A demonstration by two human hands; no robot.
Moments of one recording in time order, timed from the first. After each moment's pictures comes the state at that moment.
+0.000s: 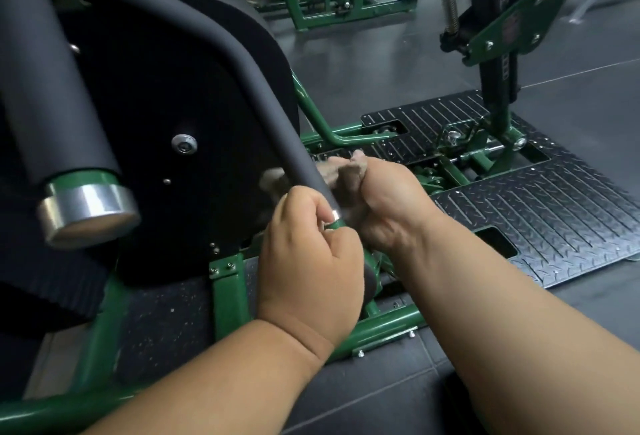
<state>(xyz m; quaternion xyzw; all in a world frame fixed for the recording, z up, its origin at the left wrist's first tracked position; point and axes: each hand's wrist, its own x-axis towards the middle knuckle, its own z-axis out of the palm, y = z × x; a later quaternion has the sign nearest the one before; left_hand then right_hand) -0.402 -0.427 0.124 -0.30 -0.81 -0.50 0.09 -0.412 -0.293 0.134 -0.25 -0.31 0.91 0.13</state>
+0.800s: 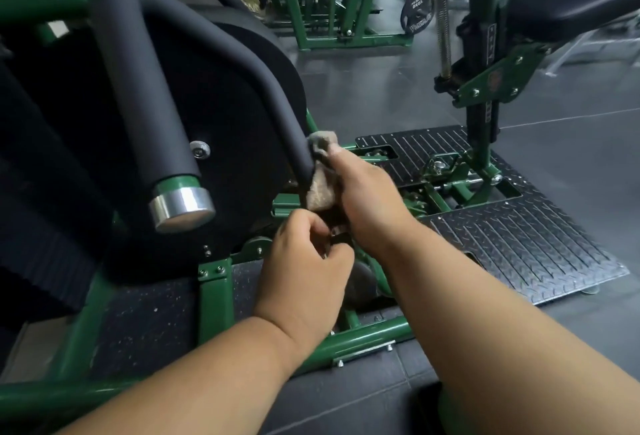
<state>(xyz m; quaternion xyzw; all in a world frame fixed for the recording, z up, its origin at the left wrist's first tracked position) -0.403 -0.451 0.145 -0.22 -0.82 -0.52 -0.11 -0.407 -0.322 0.178 -0.24 -0.68 0.65 0.22</state>
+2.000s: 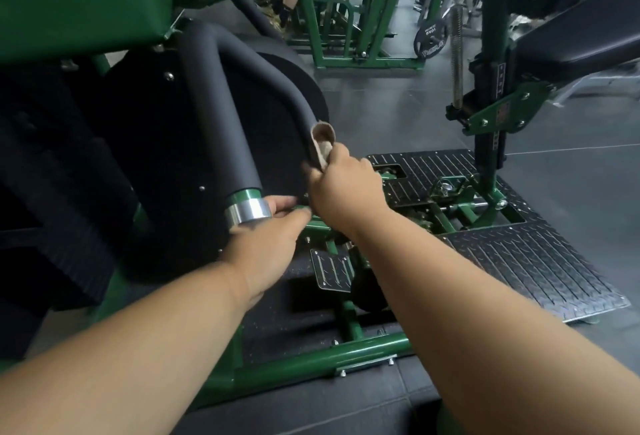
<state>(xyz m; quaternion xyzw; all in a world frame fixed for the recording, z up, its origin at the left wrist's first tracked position) -0.471 -0.491 0.170 -0.11 -0.74 -0.62 -0.23 -0.459 -0.340 0.186 -0.27 -0.92 0.21 0.20</state>
